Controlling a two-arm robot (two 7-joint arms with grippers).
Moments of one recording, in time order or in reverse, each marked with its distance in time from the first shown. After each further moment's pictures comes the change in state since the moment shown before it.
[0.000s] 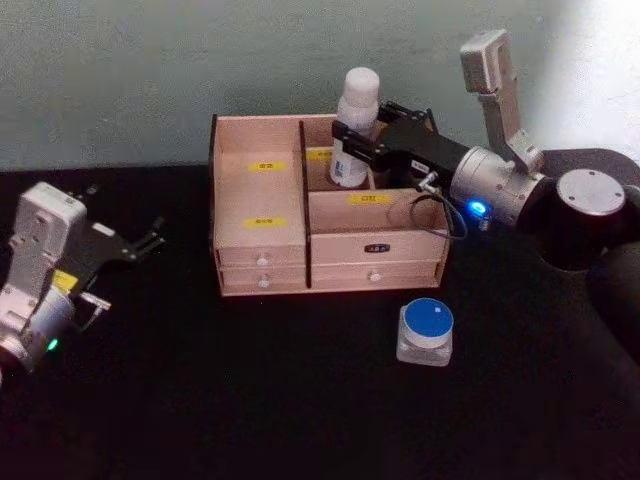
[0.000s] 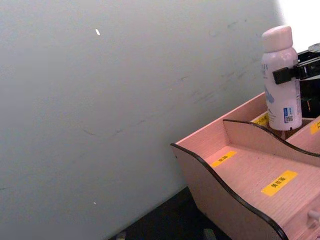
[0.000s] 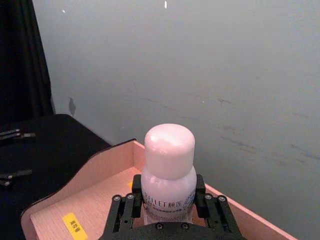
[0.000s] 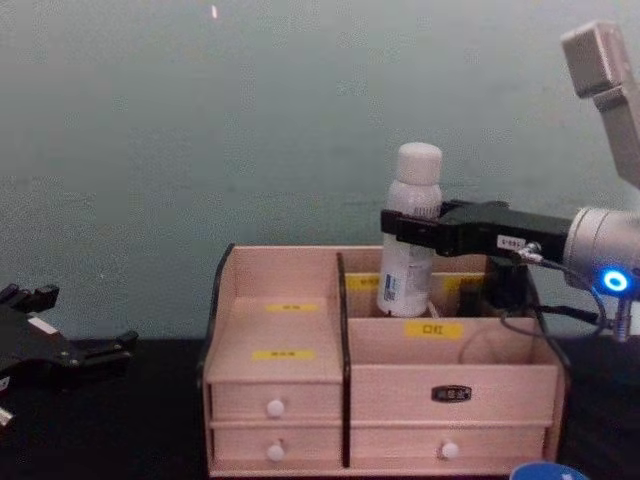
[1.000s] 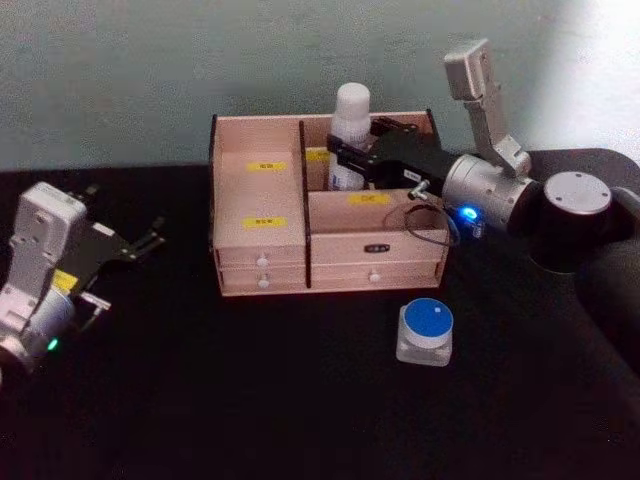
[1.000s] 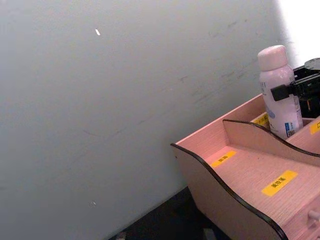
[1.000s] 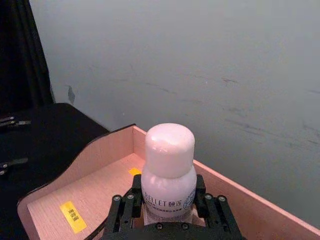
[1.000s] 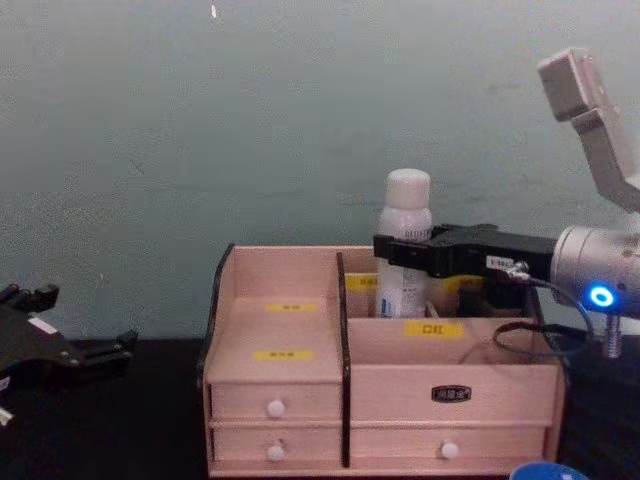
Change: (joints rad) left arm 0.000 0.000 0.000 0.000 0.000 0.000 0.000; right arm 0.030 -0.032 0.001 0.081 -0.028 0.022 0.015
